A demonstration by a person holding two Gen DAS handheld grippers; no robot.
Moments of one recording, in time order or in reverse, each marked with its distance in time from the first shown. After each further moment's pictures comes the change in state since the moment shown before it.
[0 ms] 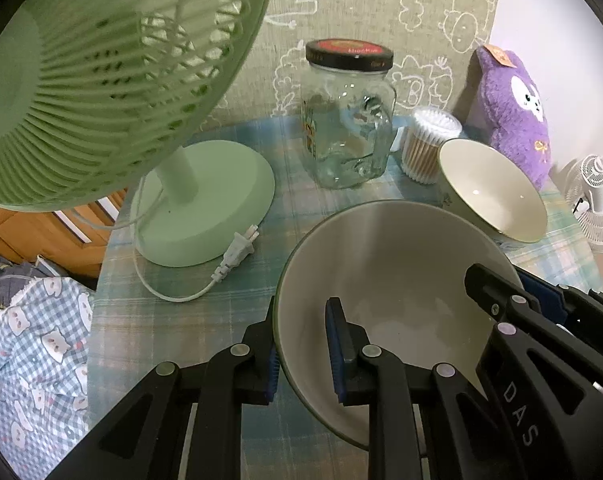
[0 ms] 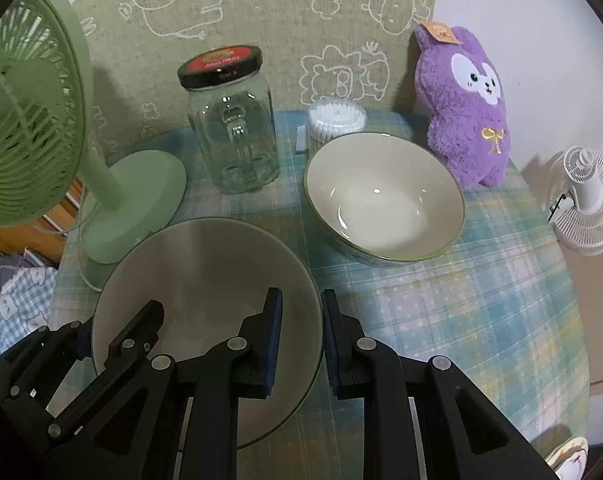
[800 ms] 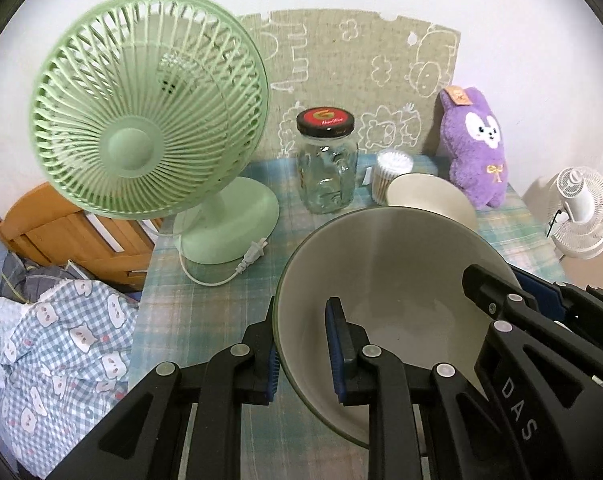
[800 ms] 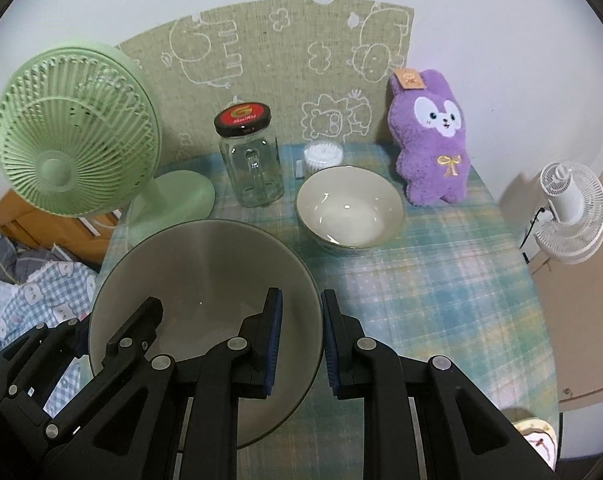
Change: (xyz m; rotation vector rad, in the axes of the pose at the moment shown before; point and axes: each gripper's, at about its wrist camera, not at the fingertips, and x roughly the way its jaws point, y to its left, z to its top) left arm -0.105 -0.023 -0.017 -0.006 -0.095 0.042; right arm -0.107 -0.027 -0.025 -0.031 -0.074 0.048
